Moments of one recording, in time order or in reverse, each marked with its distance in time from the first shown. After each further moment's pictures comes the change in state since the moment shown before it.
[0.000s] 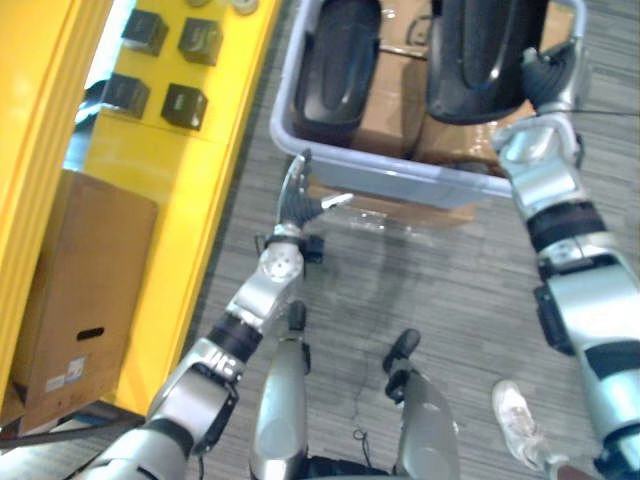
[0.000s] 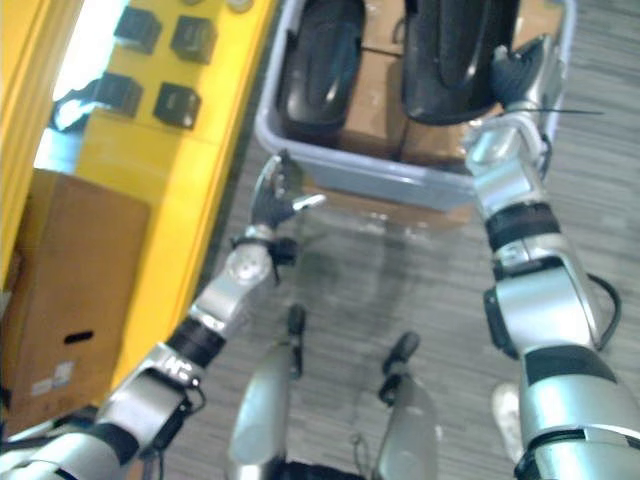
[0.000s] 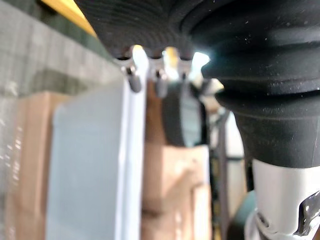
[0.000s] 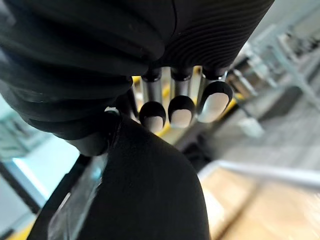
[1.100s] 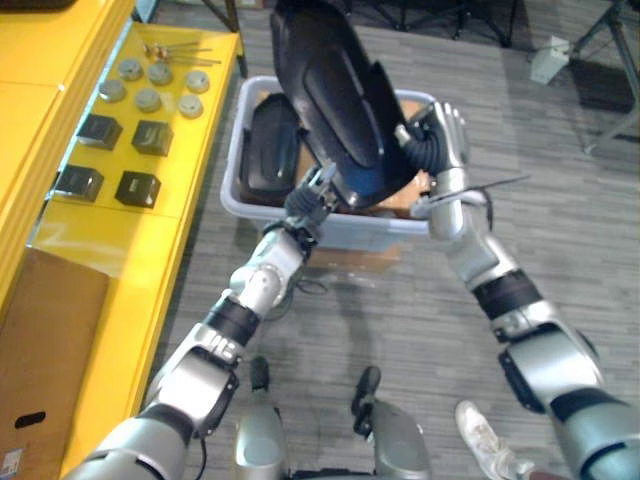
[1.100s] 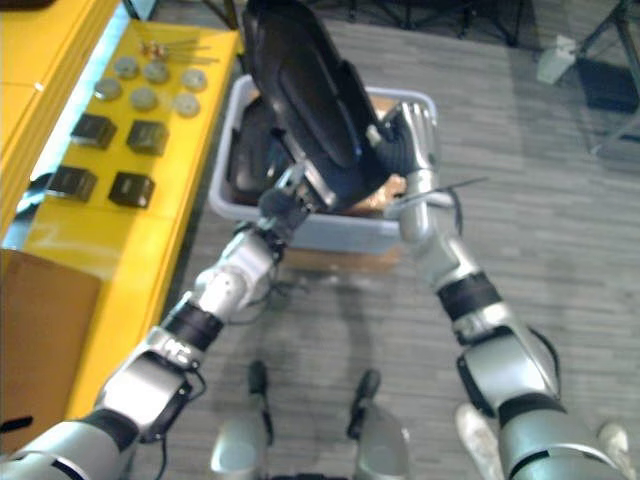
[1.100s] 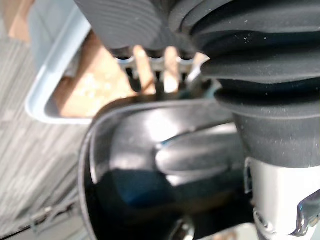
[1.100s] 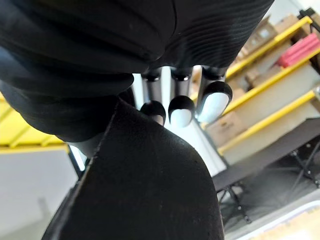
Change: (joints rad) left arm -0.010 -0.010 0.013 0.041 -0.813 0.039 -0.274; right arm 0.369 0.092 0.067 -0.324 -0.253 -0.161 0.129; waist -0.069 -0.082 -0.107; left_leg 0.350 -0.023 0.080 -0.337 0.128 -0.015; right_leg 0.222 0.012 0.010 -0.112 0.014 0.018
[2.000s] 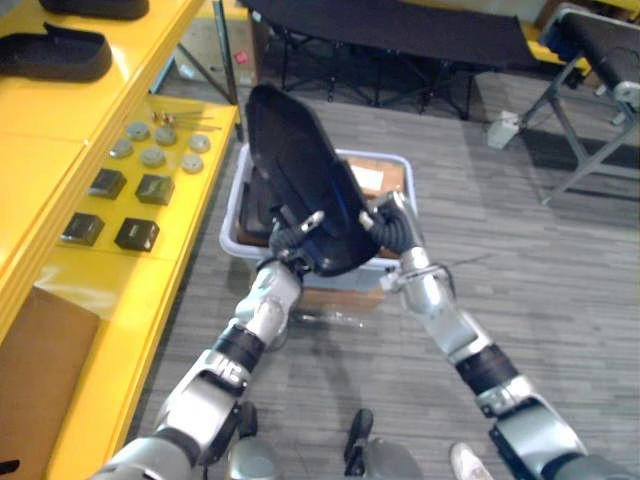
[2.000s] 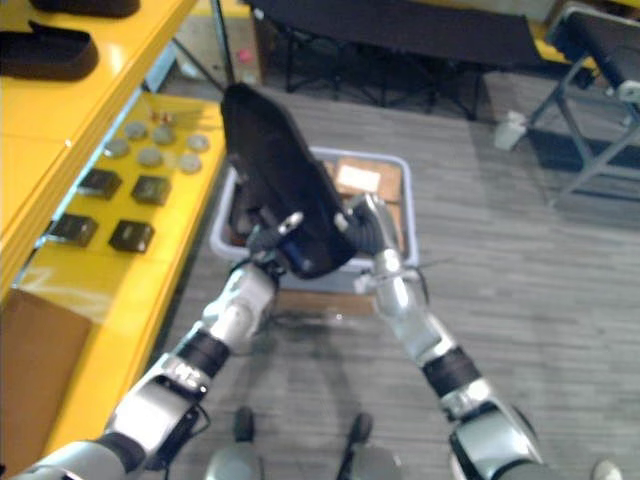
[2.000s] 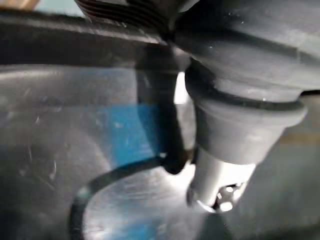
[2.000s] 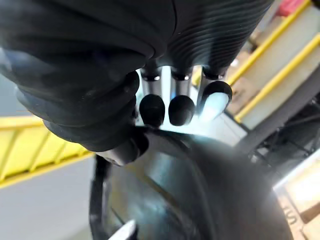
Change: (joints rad) left arm 0.161 -0.080 0.035 0.079 0.140 -0.170 0.150; right arm 0.443 0.116 0.034 -0.351 0.094 -0.093 0.092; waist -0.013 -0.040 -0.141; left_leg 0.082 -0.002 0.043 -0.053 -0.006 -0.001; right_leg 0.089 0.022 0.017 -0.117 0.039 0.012
